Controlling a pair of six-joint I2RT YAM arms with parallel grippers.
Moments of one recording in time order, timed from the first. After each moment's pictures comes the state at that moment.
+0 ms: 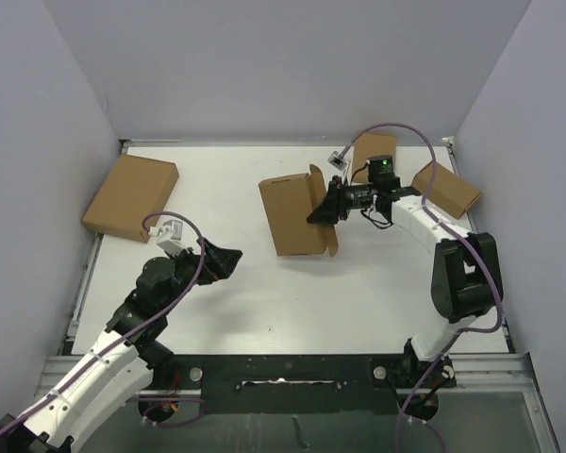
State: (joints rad) left arm -0.56 0.58 0.40 -0.07 -0.06 -0.80; right arm 0.24 1.66 1.19 -0.20 -1.08 -0.07
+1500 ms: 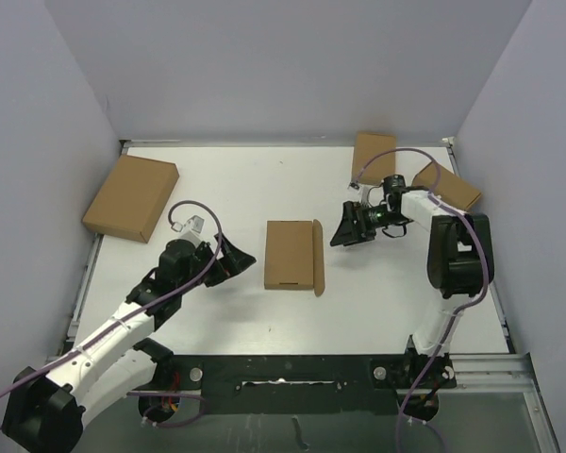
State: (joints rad) left arm -0.51 0.85 0.44 -0.06 0.14 -0.92; right arm 0.09 1.93 1.25 -0.69 -0.95 -0.18
